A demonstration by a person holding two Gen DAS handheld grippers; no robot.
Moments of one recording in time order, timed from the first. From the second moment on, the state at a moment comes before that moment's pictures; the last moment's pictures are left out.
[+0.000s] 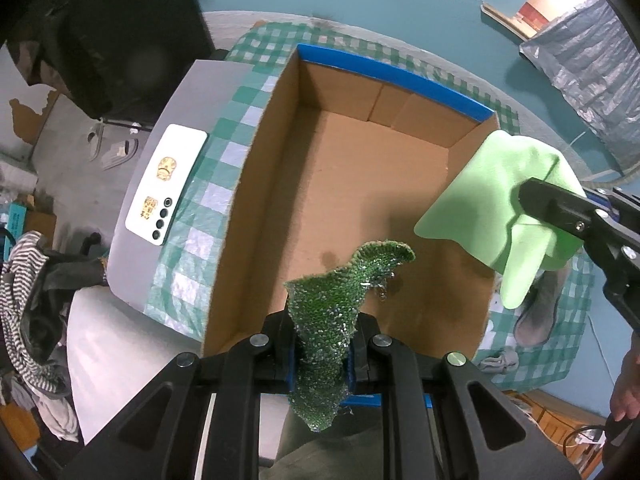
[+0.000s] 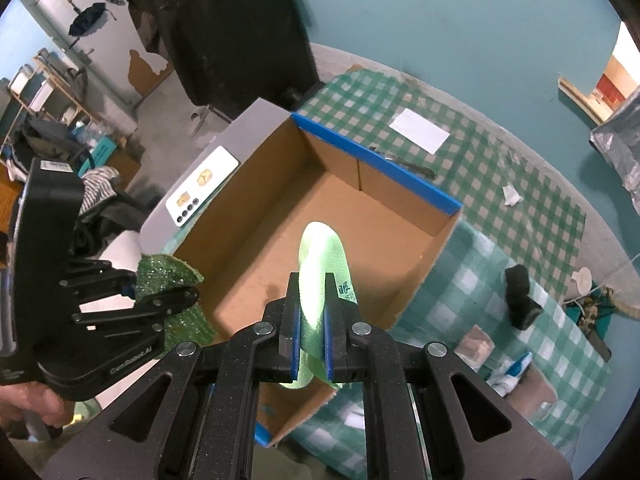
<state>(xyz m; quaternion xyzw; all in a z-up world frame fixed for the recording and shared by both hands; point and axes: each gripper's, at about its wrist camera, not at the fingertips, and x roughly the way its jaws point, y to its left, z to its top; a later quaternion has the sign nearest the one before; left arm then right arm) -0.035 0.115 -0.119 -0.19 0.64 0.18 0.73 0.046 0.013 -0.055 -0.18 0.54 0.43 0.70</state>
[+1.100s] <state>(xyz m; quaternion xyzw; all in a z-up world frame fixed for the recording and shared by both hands) -0.034 0.097 -0.094 -0.16 0.62 0.16 0.75 0.048 -0.007 -0.057 -0.17 0.56 0.35 0.73</state>
